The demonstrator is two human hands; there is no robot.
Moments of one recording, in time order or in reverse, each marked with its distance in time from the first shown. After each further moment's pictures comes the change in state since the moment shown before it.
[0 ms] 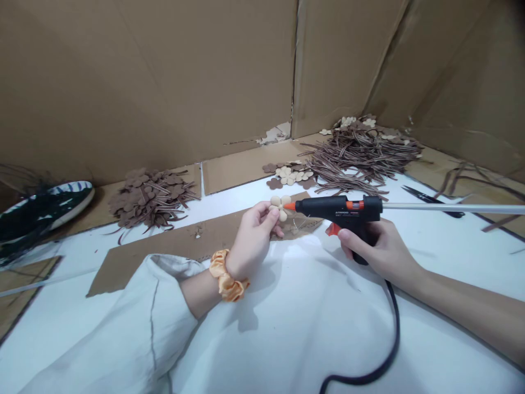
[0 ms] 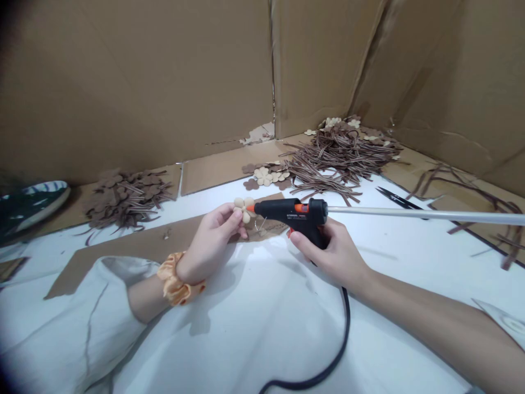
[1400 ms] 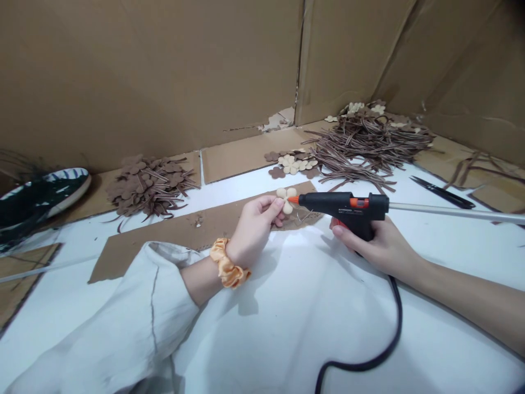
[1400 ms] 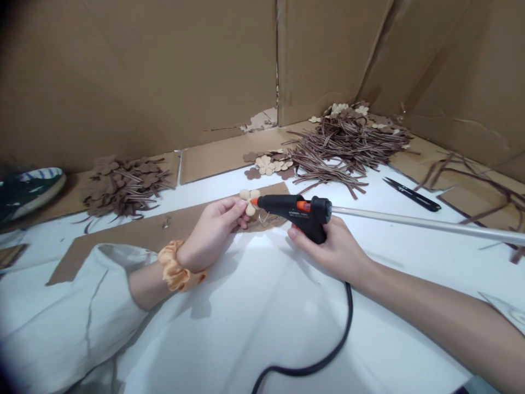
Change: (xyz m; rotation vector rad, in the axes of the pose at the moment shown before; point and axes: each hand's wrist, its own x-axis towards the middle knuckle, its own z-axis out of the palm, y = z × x) left_hand 0.002 -0.007 0.000 -0.058 -0.010 -0.070; right_hand 0.001 0.010 0.001 -0.203 -0.079 -0.093
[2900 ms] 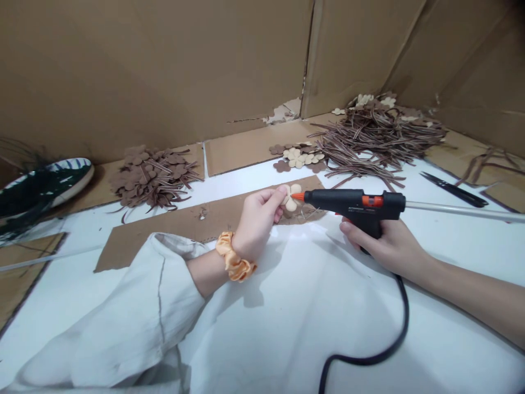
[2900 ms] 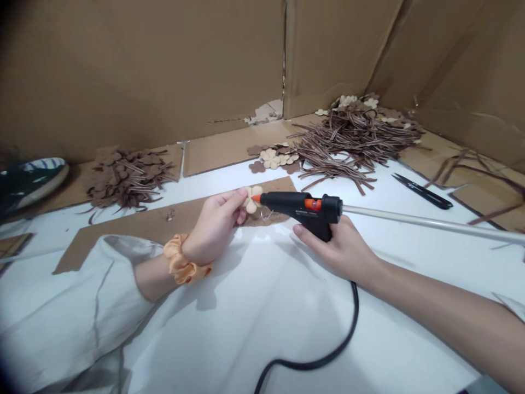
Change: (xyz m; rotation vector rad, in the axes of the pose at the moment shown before) left_hand -0.001 0.000 0.003 -0.030 0.063 0.047; right_hand -0.002 0.004 0.001 -0.079 -0.024 0.028
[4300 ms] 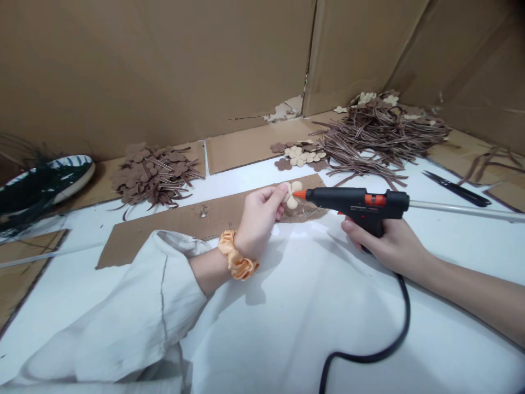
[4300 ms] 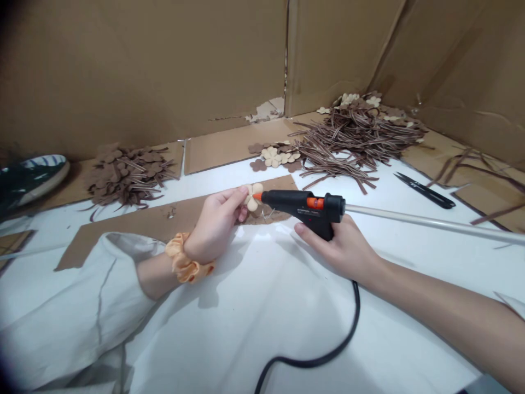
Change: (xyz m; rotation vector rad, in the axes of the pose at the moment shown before) left_hand -0.002 0.000 0.001 0.009 0.026 0.013; right_hand -0.001 -0.001 -0.001 -0.032 0.030 -0.011
